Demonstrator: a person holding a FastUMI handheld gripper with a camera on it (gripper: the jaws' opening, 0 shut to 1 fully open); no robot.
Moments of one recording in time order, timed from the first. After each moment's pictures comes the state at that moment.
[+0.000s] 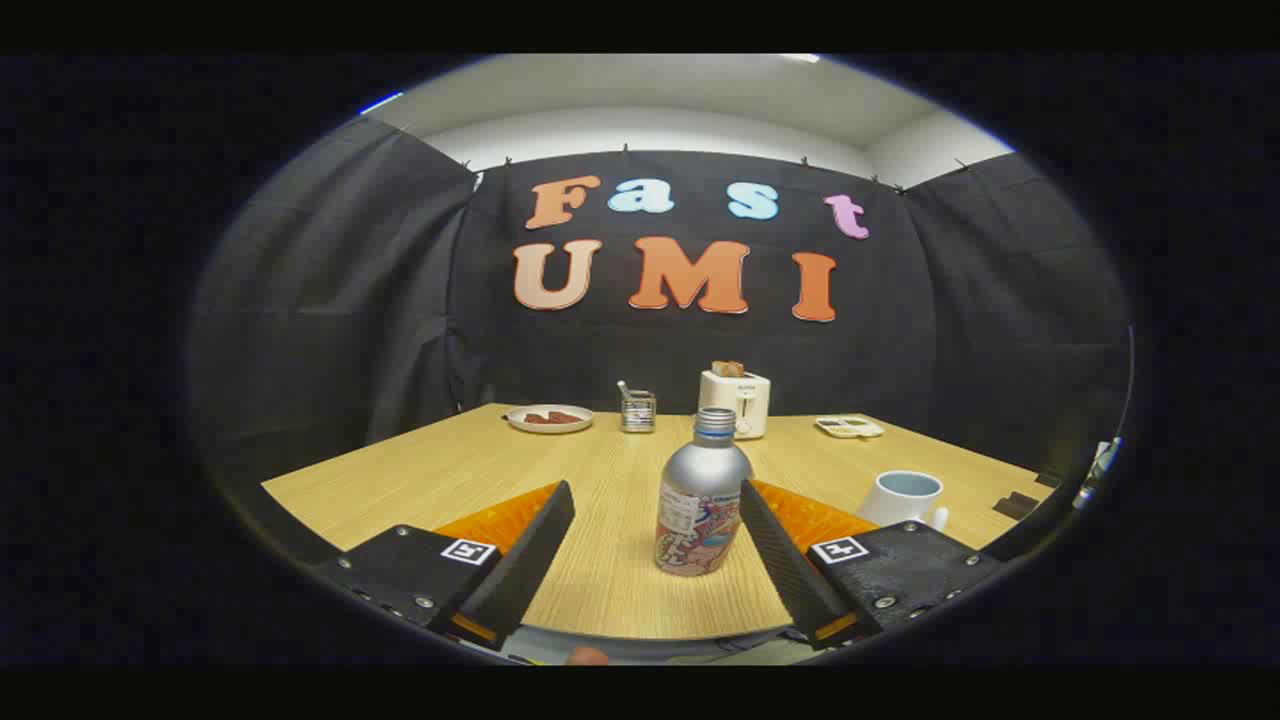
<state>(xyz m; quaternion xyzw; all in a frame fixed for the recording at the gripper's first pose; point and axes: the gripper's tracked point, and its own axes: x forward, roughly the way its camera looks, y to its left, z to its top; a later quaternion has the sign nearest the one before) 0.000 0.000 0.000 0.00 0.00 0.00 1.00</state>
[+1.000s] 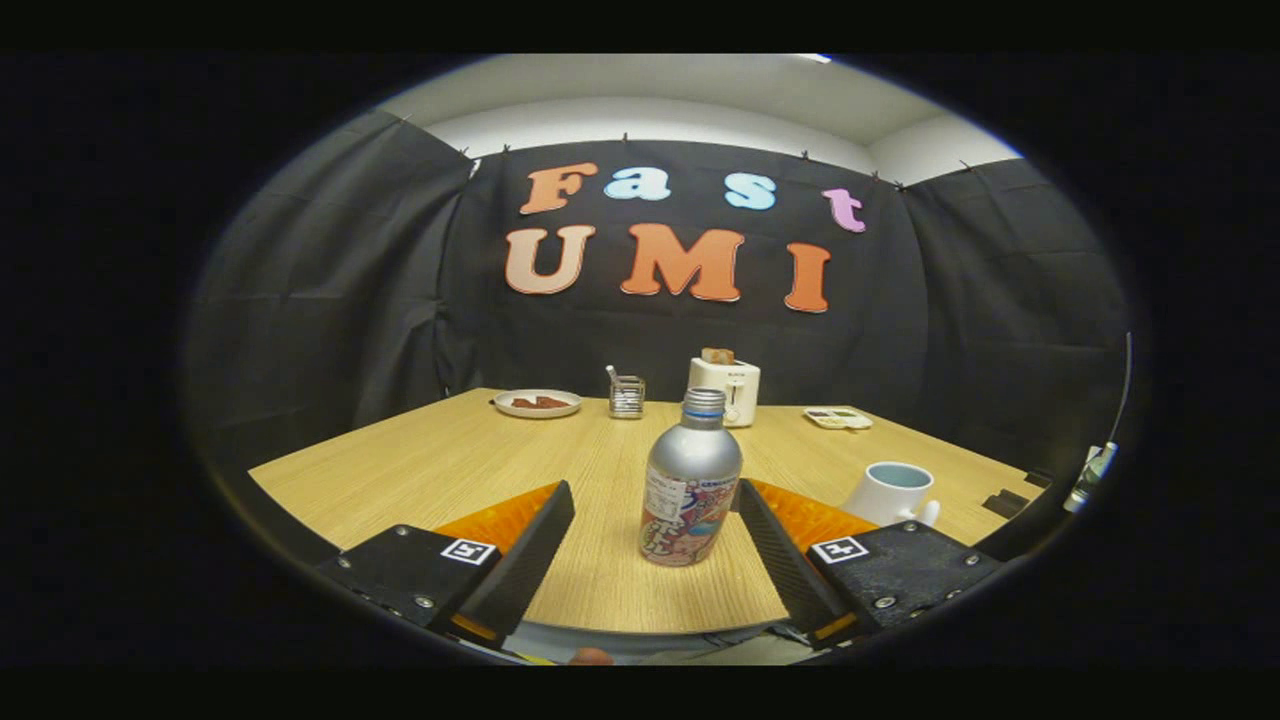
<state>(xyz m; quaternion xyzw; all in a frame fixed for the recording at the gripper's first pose) 0.004 -0.009 -0.017 -0.01 0.03 -0.02 1.00</state>
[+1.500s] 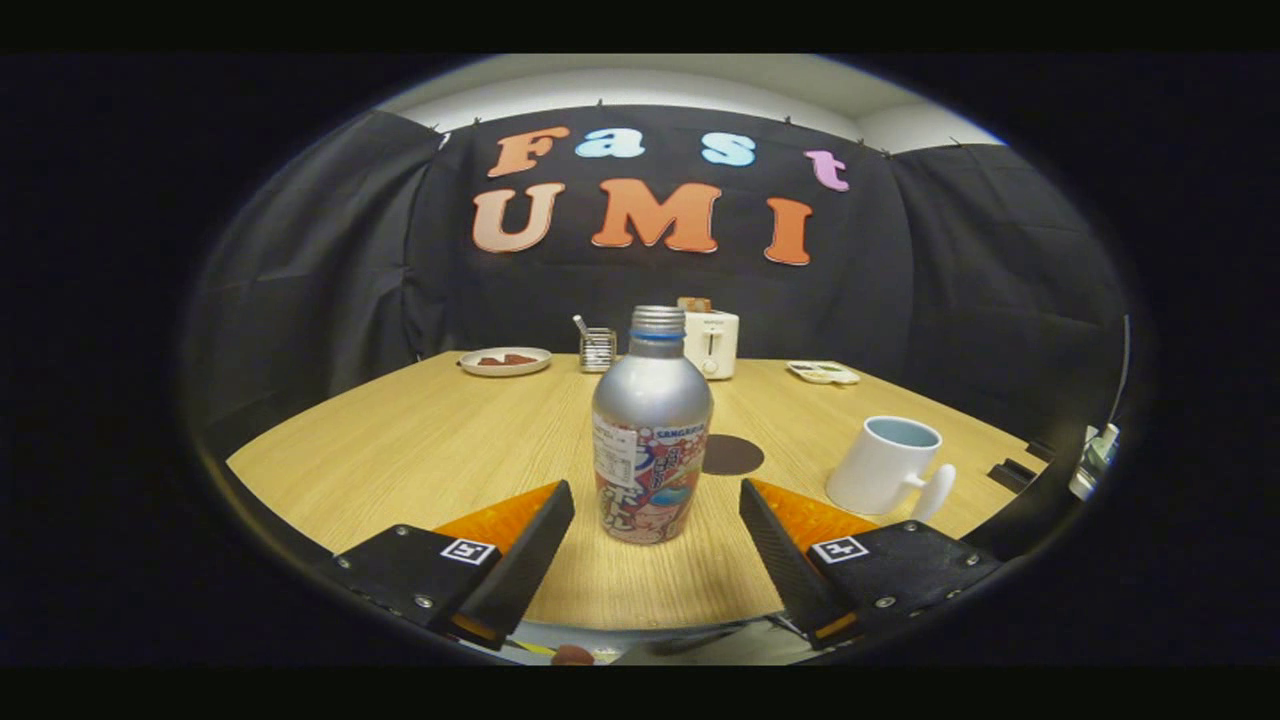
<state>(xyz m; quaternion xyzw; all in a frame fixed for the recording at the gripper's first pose) 0.029 -0.032 -0.072 0.00 0.11 -0.04 0.99</state>
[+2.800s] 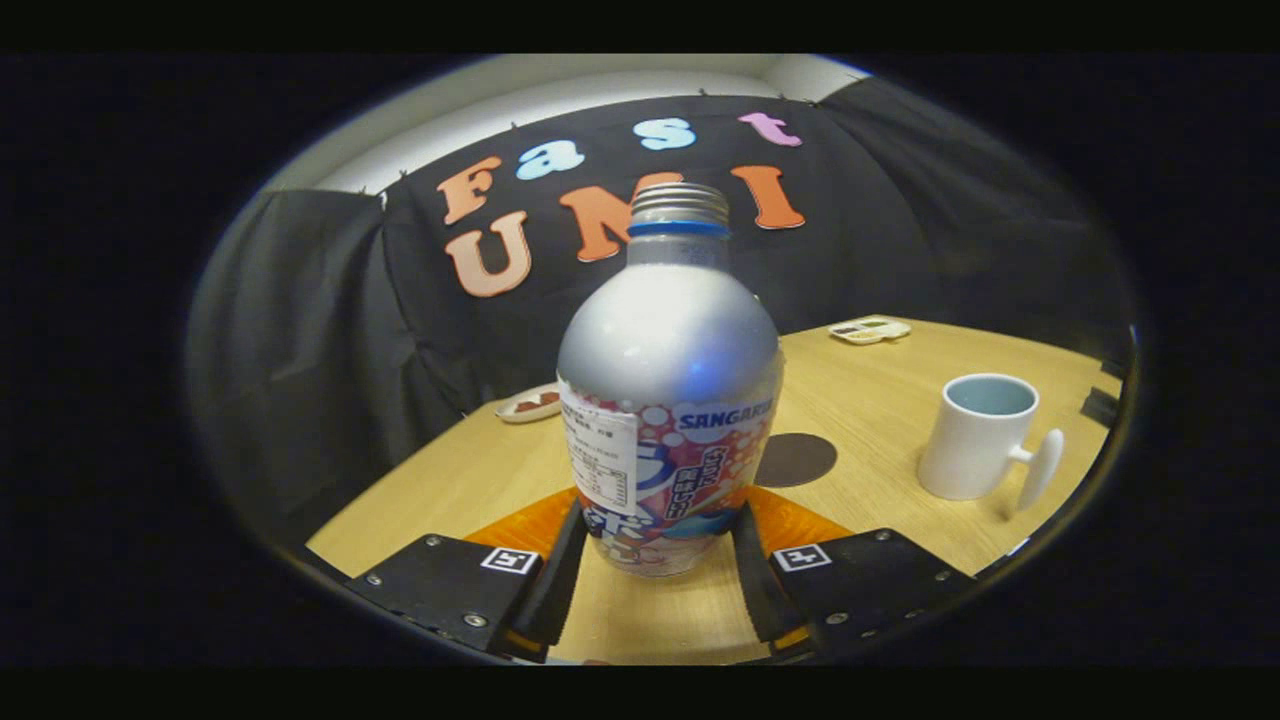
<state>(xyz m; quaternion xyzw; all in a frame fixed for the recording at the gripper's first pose) 0.071 -0.014 -0.043 0.20 0.08 0.04 0.97</state>
